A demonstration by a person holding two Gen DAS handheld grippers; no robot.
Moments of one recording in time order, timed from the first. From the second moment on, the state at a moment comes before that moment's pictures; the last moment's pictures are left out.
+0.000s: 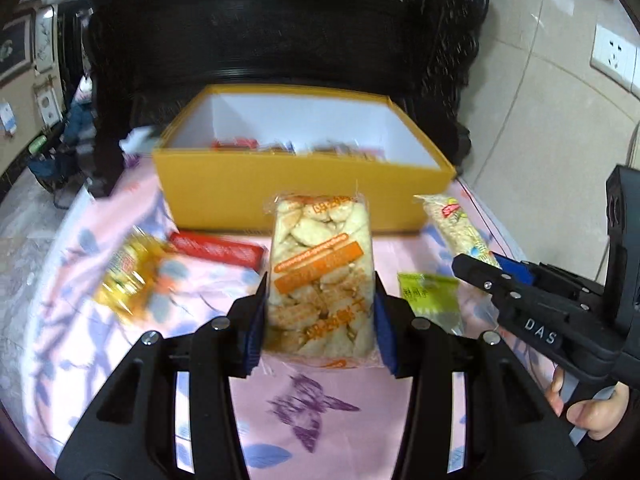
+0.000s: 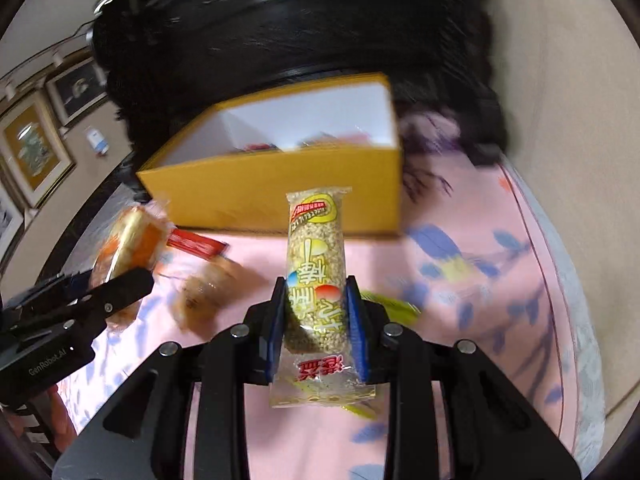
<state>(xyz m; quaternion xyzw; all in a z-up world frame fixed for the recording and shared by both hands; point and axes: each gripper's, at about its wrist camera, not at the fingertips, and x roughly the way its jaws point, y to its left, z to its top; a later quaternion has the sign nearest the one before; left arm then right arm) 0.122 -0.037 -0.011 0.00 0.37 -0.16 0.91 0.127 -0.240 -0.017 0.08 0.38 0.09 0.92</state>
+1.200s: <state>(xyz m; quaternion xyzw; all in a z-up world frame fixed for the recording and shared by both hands) 0.189 0.031 -0.035 -0.03 0.40 -0.07 0.91 0.133 -0.264 -0.057 0.06 0.45 -0.03 0.89</state>
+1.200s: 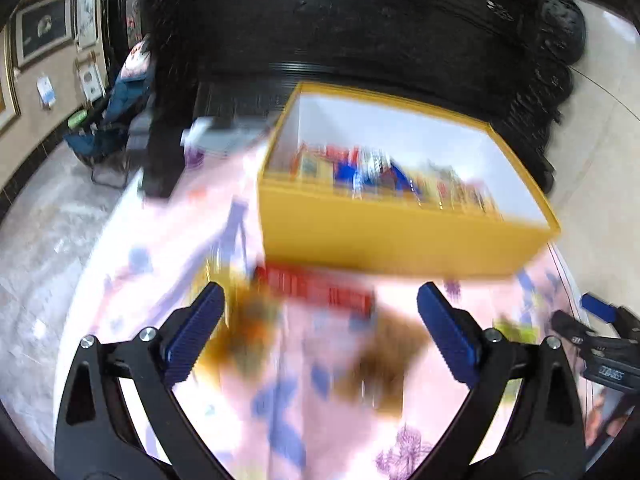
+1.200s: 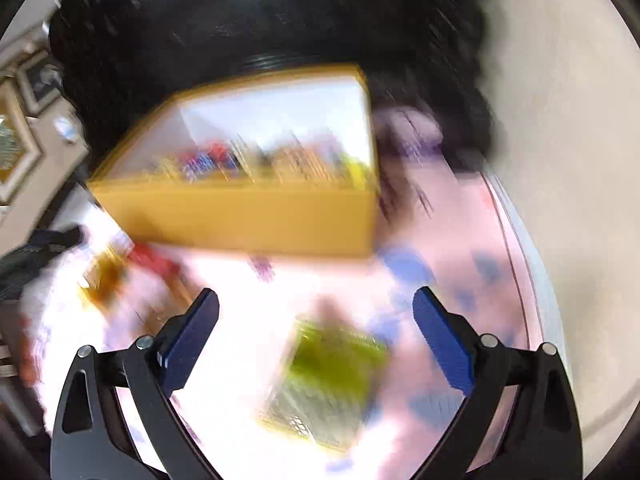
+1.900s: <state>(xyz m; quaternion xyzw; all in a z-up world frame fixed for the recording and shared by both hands) 0.147 0.113 -0.065 -0.03 0.42 0.01 0.91 0.122 -0.227 -0.122 0.03 0.46 -0.03 0.89</state>
